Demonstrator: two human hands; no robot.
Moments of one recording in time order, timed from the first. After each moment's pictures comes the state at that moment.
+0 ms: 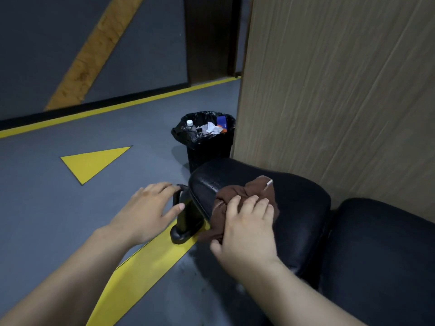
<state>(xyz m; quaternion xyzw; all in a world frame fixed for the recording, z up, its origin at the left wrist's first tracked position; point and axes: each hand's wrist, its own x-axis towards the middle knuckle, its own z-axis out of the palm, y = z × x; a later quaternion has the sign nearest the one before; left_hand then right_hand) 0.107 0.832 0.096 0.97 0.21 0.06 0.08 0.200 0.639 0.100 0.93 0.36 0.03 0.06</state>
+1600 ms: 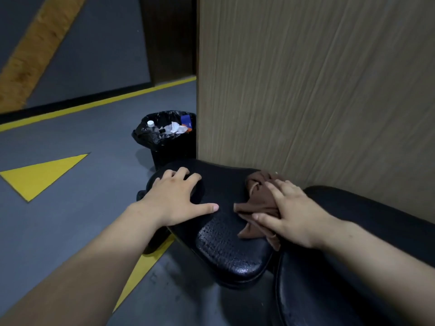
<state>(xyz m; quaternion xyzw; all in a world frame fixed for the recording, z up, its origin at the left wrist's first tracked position) 0.226 0.779 0.102 0.99 0.13 0.01 0.07 0.336 0.510 0.117 0.92 0.38 -0.06 -0.01</state>
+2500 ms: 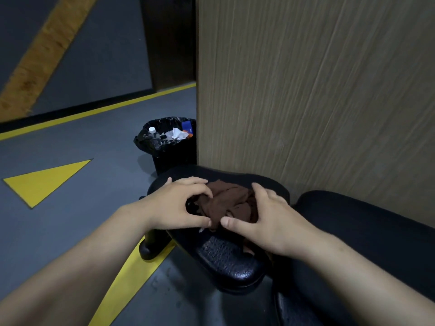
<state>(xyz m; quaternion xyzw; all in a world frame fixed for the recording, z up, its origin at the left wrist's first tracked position) 0.217 0.785 0.114 0.98 -0.01 0.02 0.22 0.279 0.543 0.147 0.92 0.32 -0.11 -0.17</state>
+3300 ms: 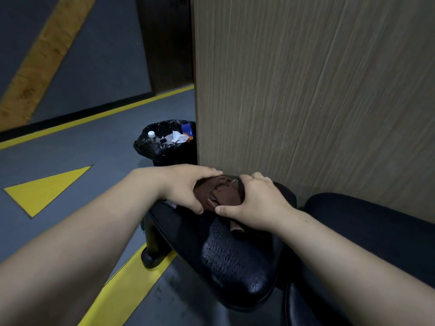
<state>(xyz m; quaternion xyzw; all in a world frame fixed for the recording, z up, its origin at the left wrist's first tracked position) 0.277 0.803 0.156 0.98 -0.05 -0.11 0.15 0.323 0.595 0.136 0.93 0.32 -0.02 -0.15</state>
